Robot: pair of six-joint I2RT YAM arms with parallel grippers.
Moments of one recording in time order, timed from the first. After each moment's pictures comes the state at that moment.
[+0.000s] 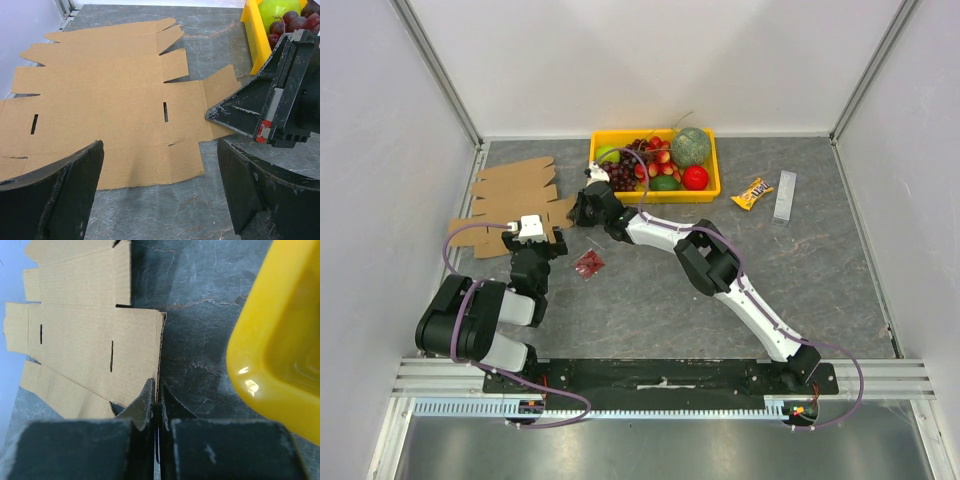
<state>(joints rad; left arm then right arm) -0.17 1.47 0.16 1.25 -0.30 0.02 0.84 2.67 2.13 0.12 0.01 0.73</state>
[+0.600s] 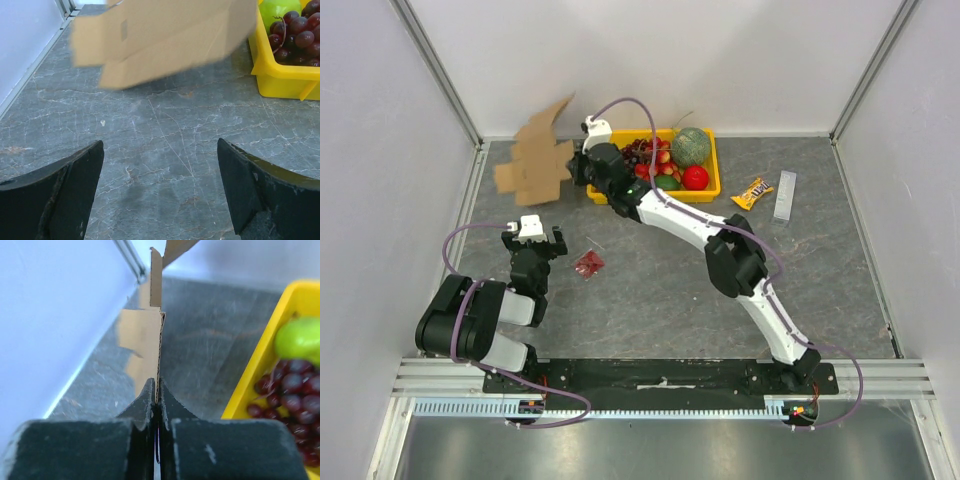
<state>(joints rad) -0.17 1.47 0.16 1.25 -0.30 0.02 0.84 2.42 2.13 0.11 0.17 0.43</state>
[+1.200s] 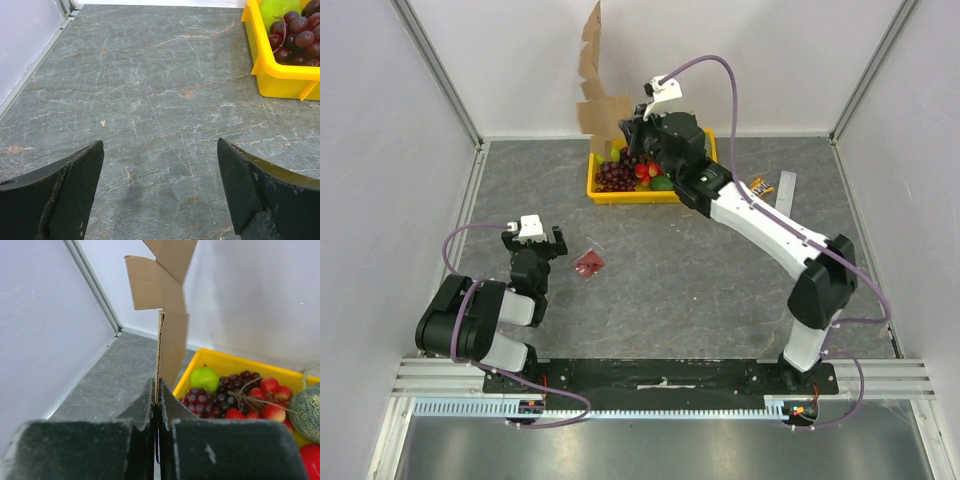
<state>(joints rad) -0.17 1.47 0.16 1.25 -0.30 0.02 0.73 1.82 1.75 0.12 0.19 0.24</state>
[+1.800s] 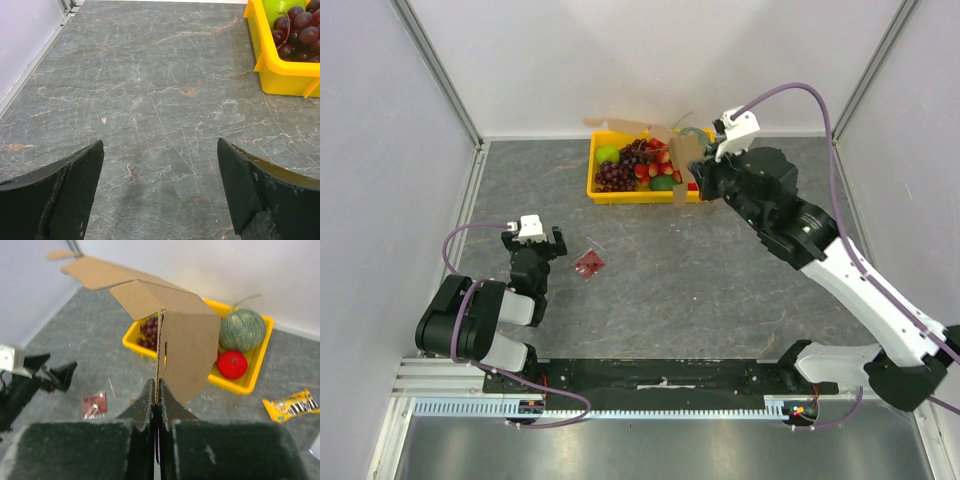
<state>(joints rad) -0.16 1.47 0.16 1.24 -0.30 0.02 0.73 1.24 1.42 -0.32 0.24 0.15</state>
